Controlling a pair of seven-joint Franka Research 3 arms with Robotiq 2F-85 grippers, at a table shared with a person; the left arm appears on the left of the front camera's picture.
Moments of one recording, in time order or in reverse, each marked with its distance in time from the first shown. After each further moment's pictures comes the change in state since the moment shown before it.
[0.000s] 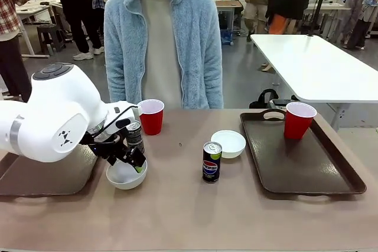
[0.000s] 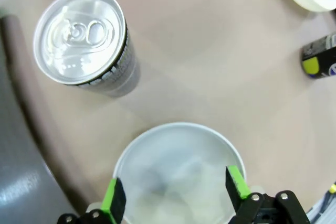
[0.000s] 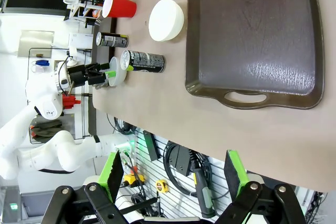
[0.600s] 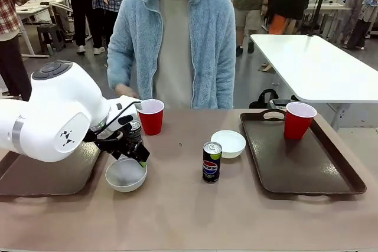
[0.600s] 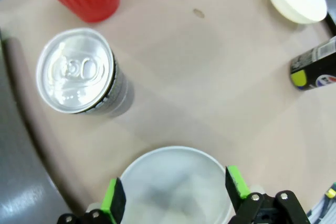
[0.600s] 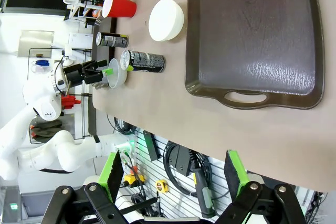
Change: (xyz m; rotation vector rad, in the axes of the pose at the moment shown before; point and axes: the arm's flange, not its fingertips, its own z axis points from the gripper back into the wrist) left arm 0.008 -0.011 0.012 -0.006 -0.062 -0.033; right arm 0.000 0.000 0.000 0.000 0.000 0.000
